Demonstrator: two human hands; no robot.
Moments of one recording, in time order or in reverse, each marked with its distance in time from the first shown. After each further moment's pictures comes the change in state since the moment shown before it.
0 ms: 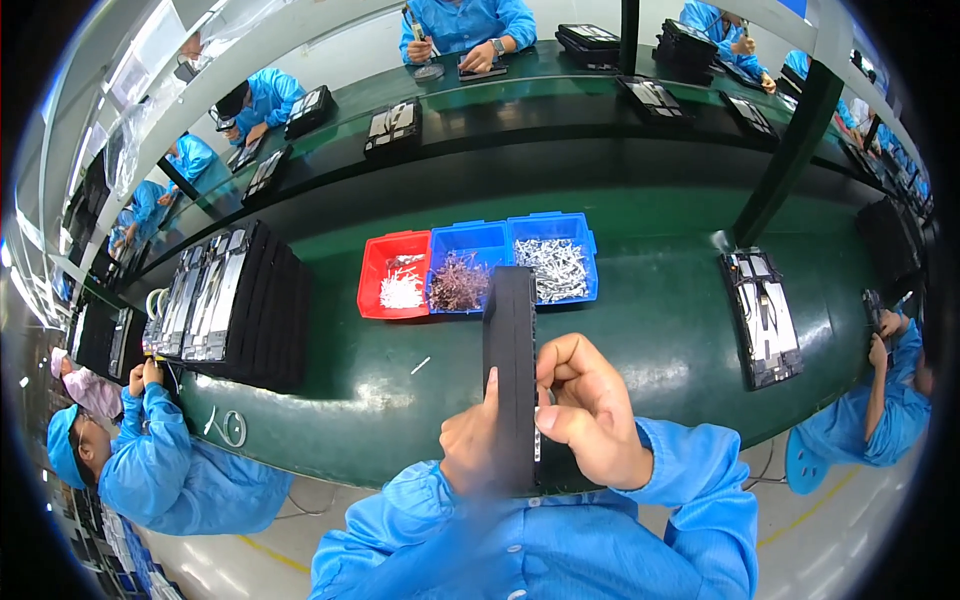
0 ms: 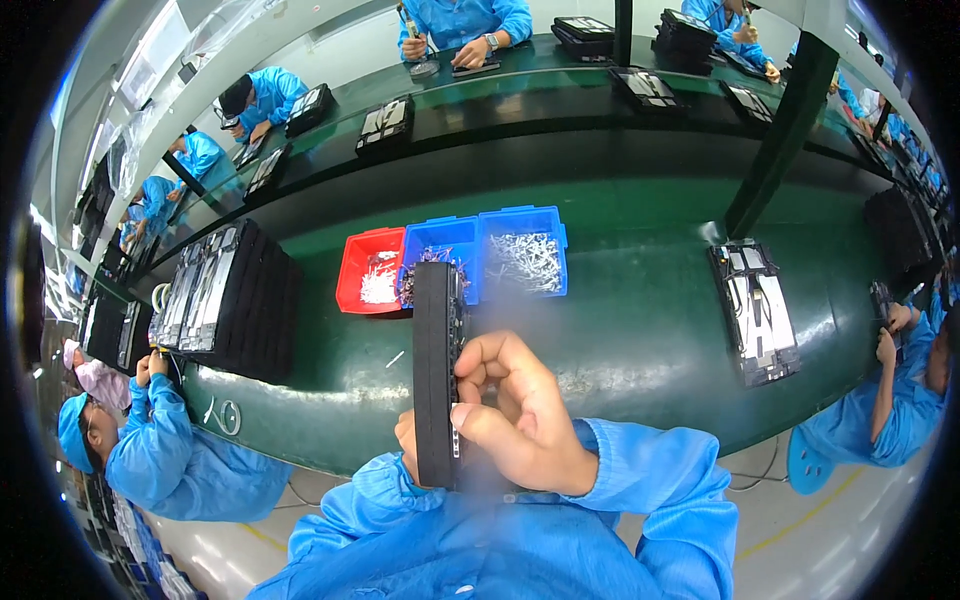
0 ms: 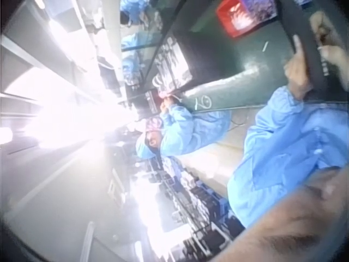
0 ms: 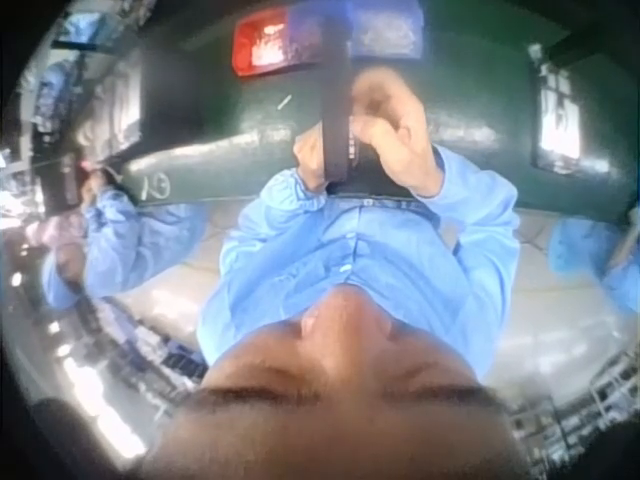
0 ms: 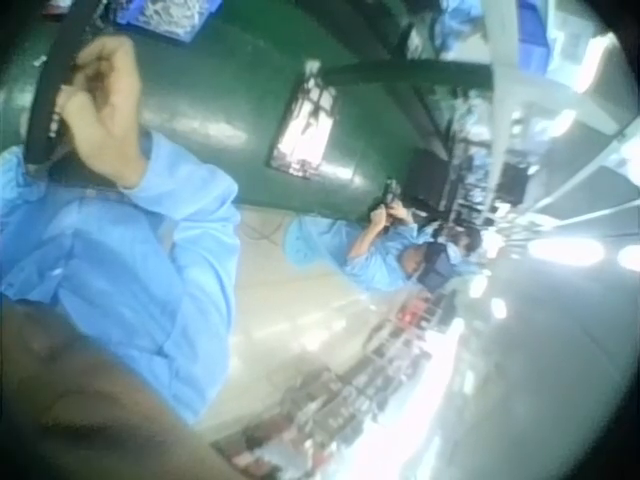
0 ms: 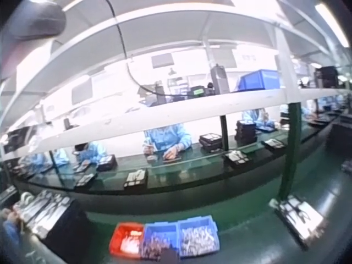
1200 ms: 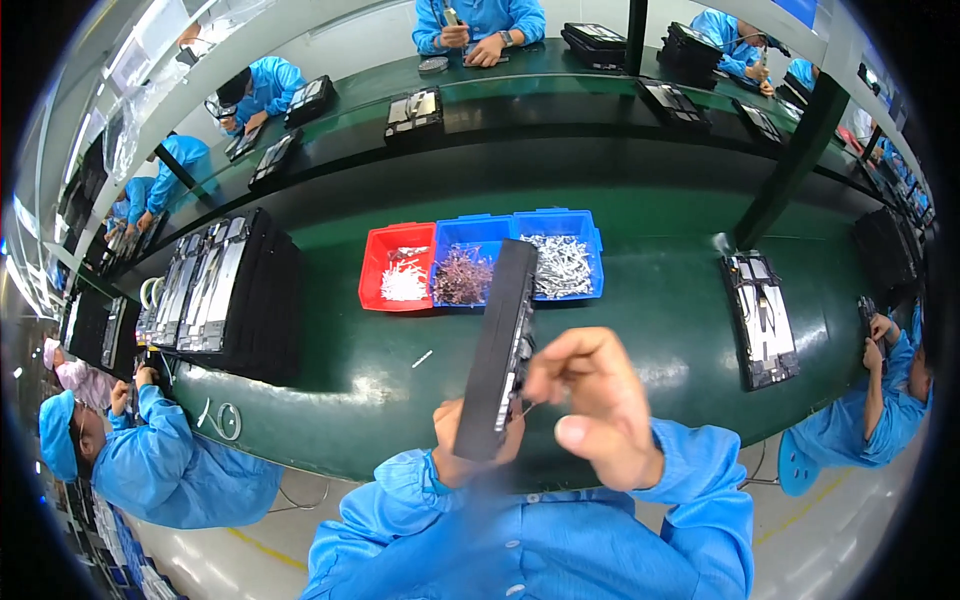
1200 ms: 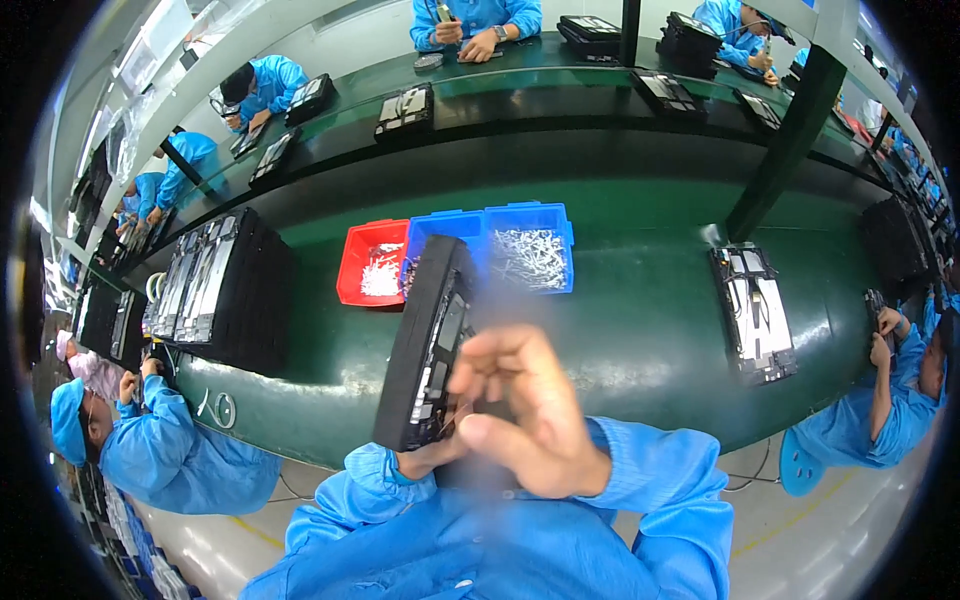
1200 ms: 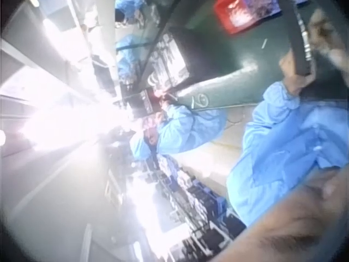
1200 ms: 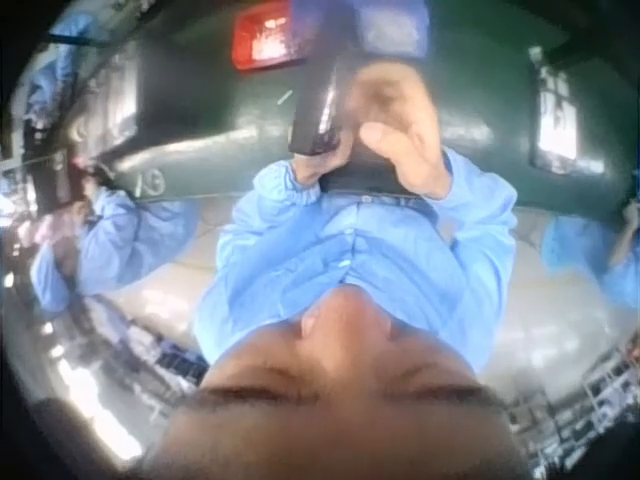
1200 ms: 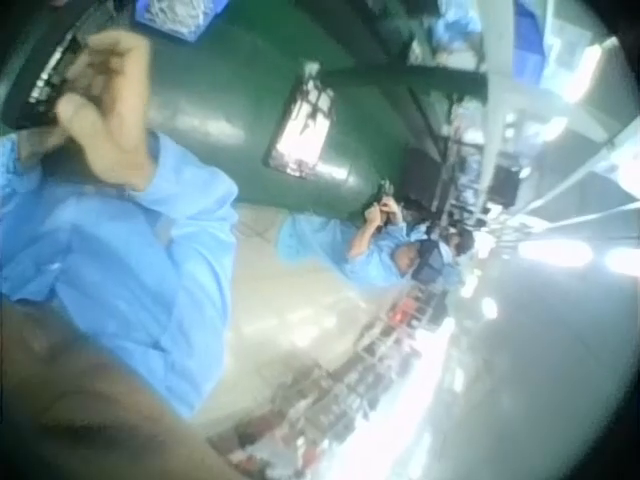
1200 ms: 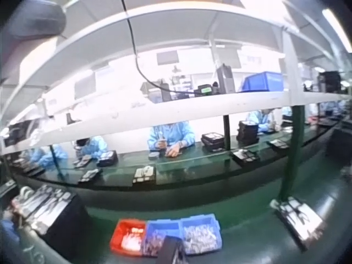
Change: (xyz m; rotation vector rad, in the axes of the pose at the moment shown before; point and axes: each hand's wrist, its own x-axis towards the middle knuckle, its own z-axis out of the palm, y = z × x) left_hand -0.026 -0.018 -0.009 -0.230 -0.059 -0.228; right_hand -0.002 0.002 0.000 -0.064 -0.102 -0.146
